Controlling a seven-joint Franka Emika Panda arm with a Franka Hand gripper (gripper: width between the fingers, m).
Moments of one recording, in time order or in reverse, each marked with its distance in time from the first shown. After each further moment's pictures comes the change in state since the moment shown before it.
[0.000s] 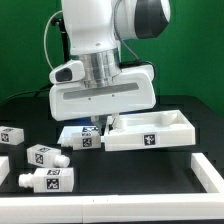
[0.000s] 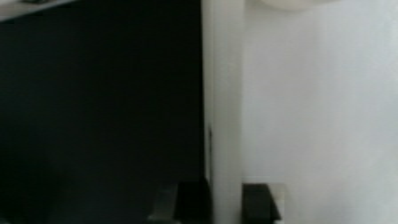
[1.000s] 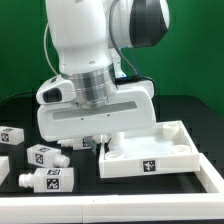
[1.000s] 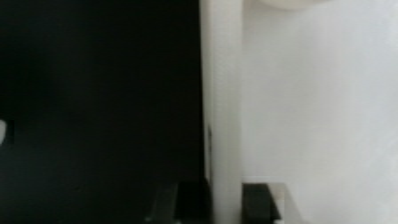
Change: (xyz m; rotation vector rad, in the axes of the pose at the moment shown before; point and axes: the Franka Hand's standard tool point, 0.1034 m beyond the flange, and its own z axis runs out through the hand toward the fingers) arm 0.067 0.010 0.010 0.010 -0.092 0.011
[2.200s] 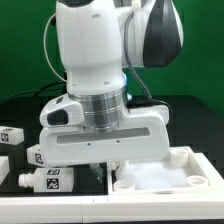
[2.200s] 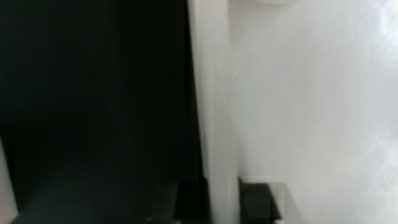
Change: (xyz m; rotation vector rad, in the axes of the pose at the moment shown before) arm 0.067 -0.012 0.020 -0.050 0.062 -0.013
